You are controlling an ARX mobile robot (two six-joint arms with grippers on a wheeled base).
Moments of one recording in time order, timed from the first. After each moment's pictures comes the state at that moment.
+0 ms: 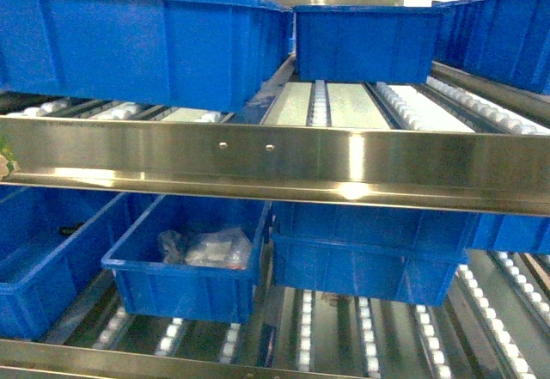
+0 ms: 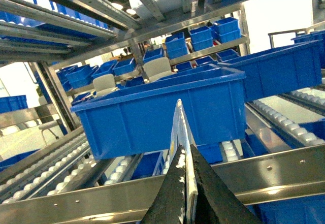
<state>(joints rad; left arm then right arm) -0.30 0.65 0.26 0.58 -0.30 0.34 -0.07 0.22 0.25 0.03 -0.05 0.01</state>
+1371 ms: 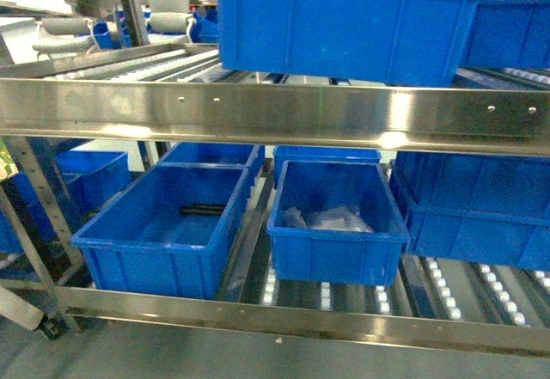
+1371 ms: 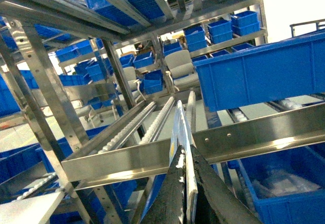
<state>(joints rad) -0.30 0.65 0.26 0.58 -0.30 0.34 -0.07 0.22 0.25 0.03 -0.05 0.01</state>
